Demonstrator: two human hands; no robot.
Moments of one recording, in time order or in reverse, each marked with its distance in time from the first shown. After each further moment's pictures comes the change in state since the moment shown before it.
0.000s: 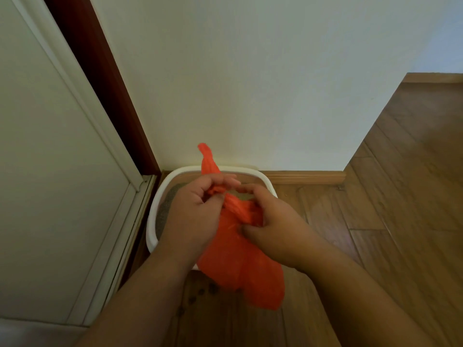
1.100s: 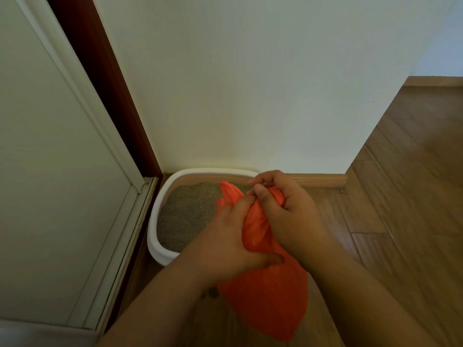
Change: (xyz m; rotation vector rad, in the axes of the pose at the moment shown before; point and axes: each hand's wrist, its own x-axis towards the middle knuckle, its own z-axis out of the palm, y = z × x) left_hand -0.013 -0.017 0.018 0.493 -0.476 -0.030; right_hand 0.006 0.000 -0.002 0.243 0.393 -0.095
